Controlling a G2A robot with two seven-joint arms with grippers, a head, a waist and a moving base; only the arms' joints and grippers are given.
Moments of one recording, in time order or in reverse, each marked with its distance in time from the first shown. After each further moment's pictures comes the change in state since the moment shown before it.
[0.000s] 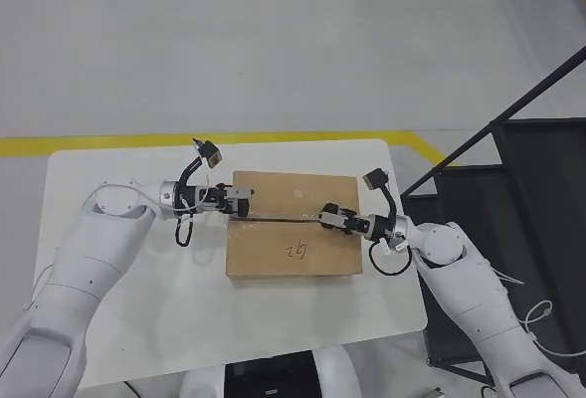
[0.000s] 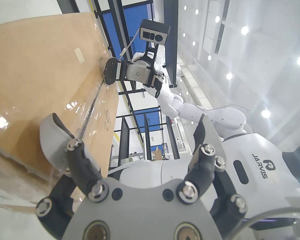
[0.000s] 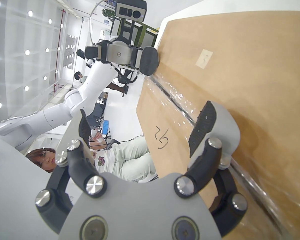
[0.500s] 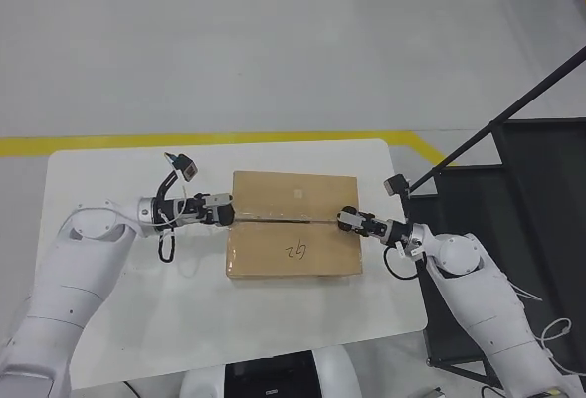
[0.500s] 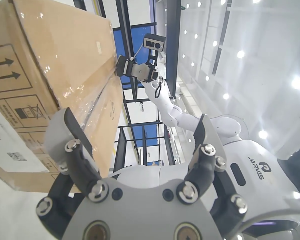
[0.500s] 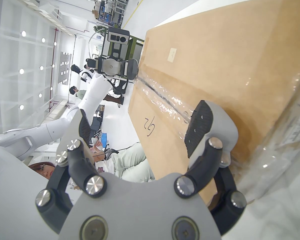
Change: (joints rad) left arm 0.170 0.073 -0.164 -0.146 0.059 0.075 0.052; right arm -0.096 0.023 0.101 -0.023 0.002 0.014 -0.032
